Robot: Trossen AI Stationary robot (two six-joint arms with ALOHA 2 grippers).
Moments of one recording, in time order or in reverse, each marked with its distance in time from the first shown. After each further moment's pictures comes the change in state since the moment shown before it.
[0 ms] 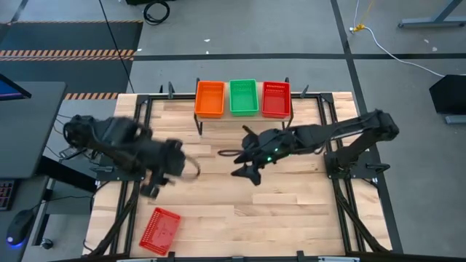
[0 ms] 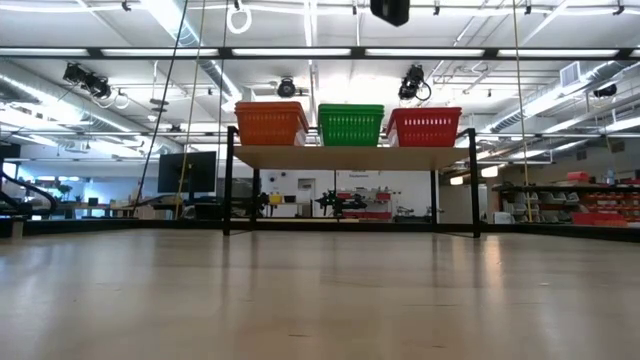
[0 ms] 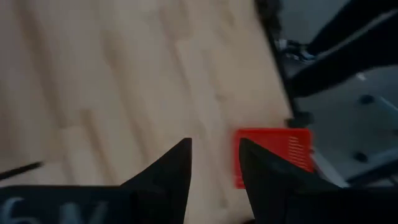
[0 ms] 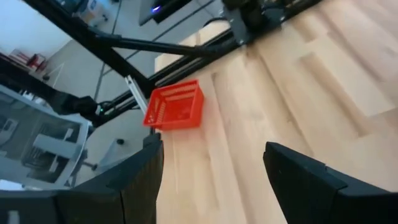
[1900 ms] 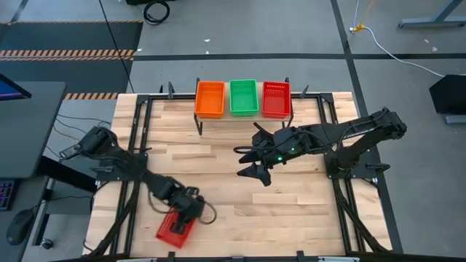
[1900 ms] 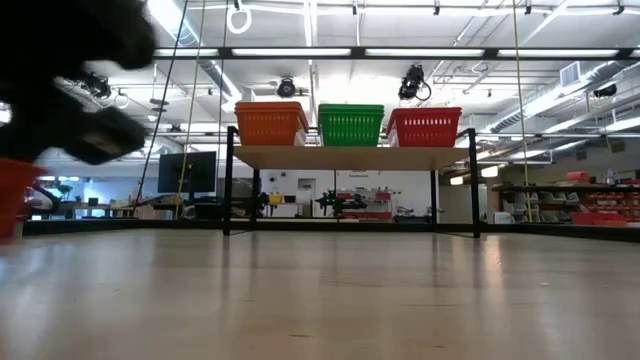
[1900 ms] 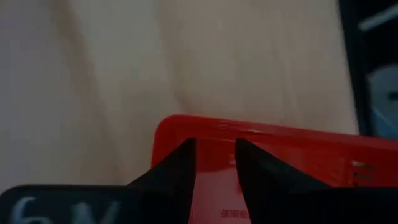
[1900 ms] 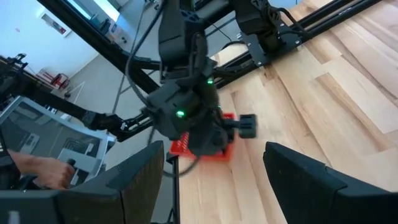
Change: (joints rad) left arm -0.224 0.144 -1.038 1.186 0.063 -0.312; right arm 0.055 -0.087 0.000 0.015 0.061 0.035
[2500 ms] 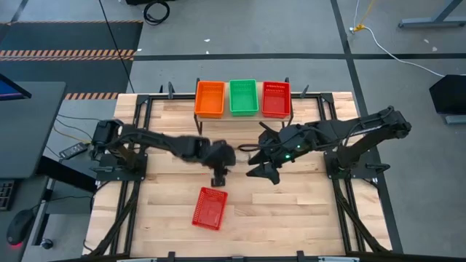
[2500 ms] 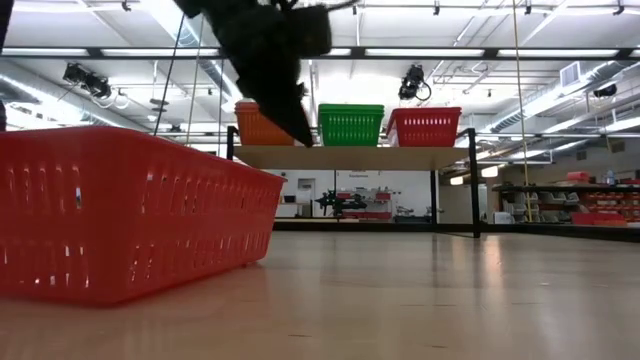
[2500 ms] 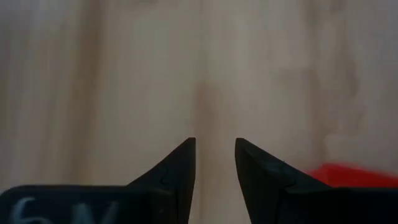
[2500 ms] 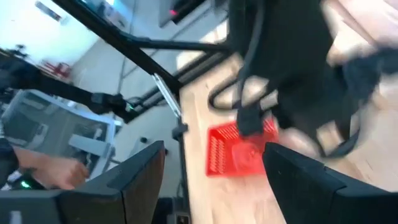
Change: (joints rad) left arm 0.476 0.072 0.323 -0.083 -0.181 0.317; right arm 0.000 -0.056 0.002 -0.134 -0.072 0.065
